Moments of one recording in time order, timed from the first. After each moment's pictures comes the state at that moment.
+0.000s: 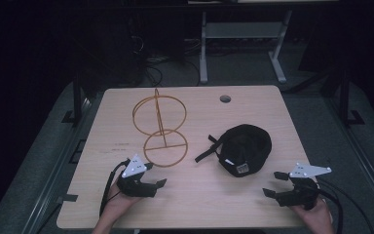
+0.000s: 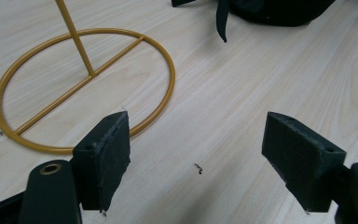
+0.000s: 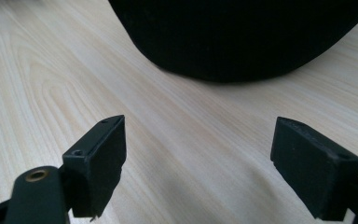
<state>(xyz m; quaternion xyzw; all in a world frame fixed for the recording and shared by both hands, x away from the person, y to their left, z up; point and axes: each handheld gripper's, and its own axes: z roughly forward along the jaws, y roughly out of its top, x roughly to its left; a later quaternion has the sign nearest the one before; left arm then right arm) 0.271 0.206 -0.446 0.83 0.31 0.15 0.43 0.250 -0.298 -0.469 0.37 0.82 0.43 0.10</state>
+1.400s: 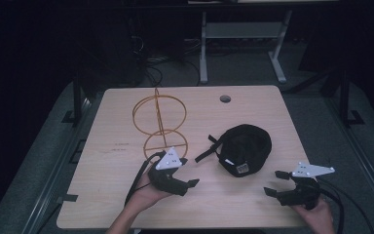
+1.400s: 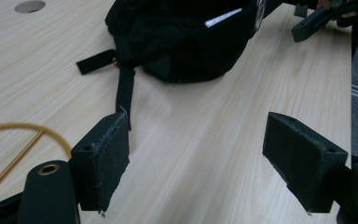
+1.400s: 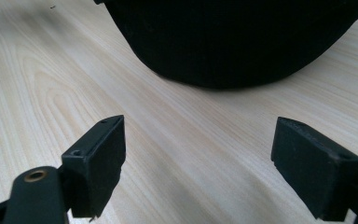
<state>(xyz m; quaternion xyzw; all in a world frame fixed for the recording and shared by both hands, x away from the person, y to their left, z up) 0.278 0.115 -0.406 0.86 0.21 0.09 0.45 0.249 -0.303 -0.466 0.37 0.81 0.44 0.10</state>
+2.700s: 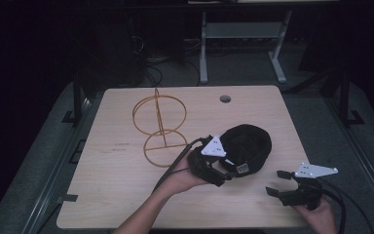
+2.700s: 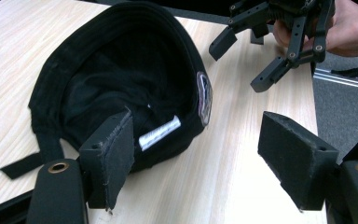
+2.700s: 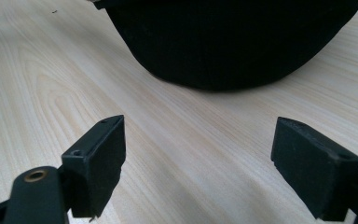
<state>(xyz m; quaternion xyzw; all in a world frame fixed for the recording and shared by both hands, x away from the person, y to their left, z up) 0.300 0.016 -0.375 0.89 0.12 0.05 0.44 0.247 -0.307 -0.465 0.37 0.81 0.45 0.10</state>
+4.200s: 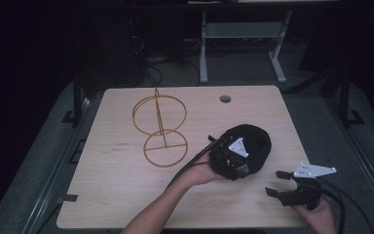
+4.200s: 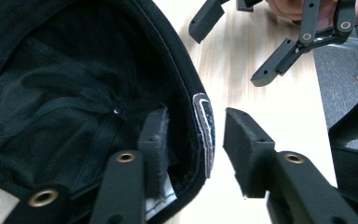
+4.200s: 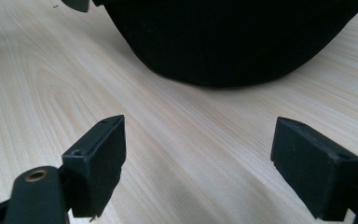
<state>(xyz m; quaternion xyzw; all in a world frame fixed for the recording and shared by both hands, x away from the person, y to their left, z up) 0.322 -0.037 -0.398 0.93 0.07 0.00 0.37 0.249 -0.306 -0.467 0.36 0.81 0.44 0.09</state>
